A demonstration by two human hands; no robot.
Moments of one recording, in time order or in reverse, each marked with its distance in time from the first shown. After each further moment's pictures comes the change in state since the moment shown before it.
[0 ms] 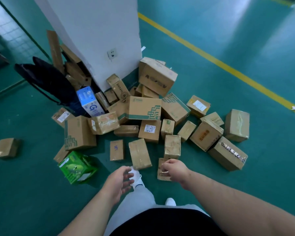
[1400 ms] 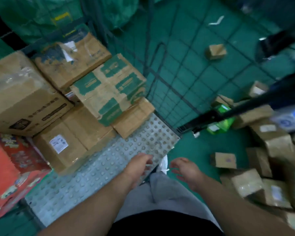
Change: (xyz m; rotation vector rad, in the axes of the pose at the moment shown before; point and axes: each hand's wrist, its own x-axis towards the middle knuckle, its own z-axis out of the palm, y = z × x) left_hand -0.204 -0.551 -0.384 -1.169 0.440 -0.090; right_hand -0.226 0.276 0.568 -1.167 -0.545 -0.107
